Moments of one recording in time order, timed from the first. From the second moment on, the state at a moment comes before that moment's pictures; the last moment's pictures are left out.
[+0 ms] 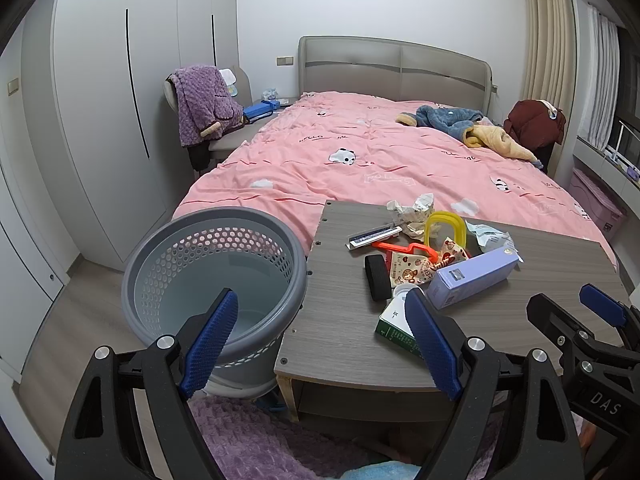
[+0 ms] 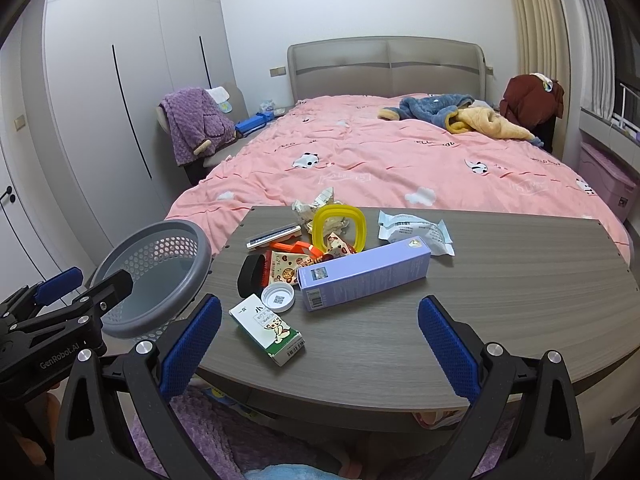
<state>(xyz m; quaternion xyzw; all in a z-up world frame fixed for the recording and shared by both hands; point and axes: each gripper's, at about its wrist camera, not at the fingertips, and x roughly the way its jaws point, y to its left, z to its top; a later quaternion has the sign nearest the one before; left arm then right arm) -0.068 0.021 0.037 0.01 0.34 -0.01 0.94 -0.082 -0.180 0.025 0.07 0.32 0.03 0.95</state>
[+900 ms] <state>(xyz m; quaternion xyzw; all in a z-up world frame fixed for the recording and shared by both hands) -0.039 -0.025 -0.010 0.03 0.41 -0.04 0.91 -0.077 -0.230 -0.002 0.10 0.35 0.00 0.93</state>
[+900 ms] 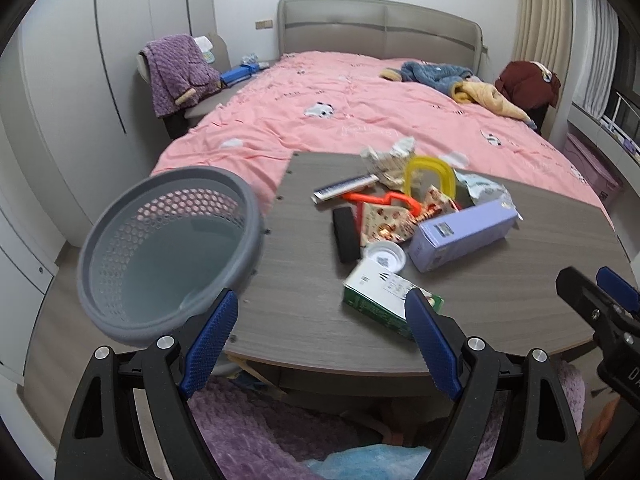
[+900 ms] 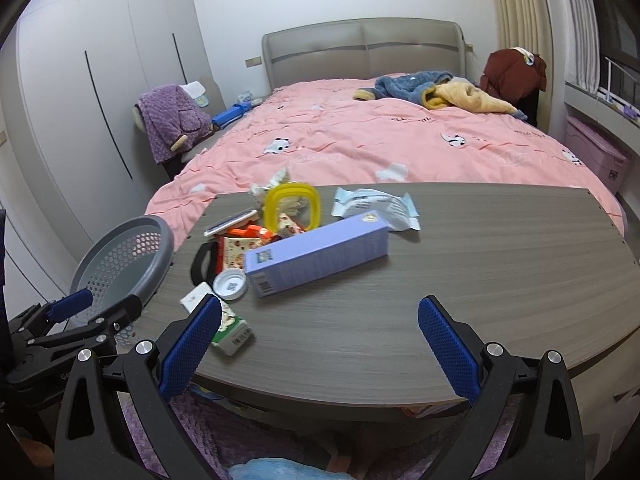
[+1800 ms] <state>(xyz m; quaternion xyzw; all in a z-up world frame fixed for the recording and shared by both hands) 0.006 -0.064 -0.062 0.12 0.46 -0.27 0.83 -0.063 -0.284 -0.041 0.16 0.37 -0.02 0.91</state>
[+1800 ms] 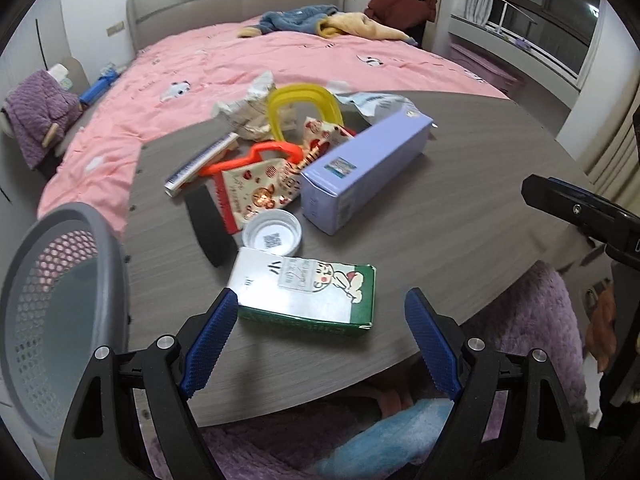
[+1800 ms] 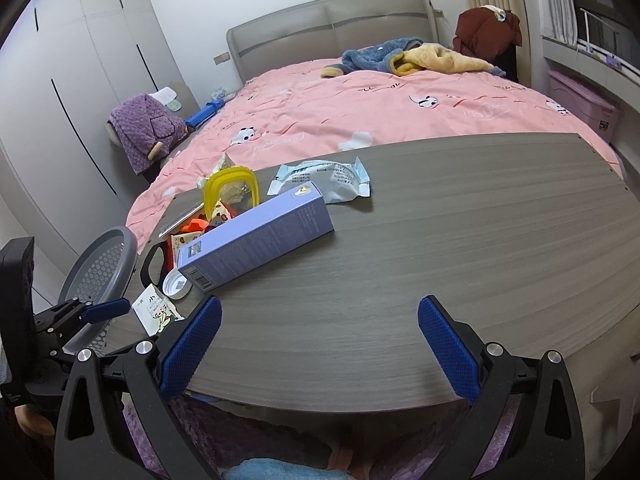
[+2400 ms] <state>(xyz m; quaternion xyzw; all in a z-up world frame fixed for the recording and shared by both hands) 0.028 -0.055 -0.069 0.06 0.48 -0.21 0.85 -0.056 -0.272 -0.045 0.15 0.39 -0.01 0.91</state>
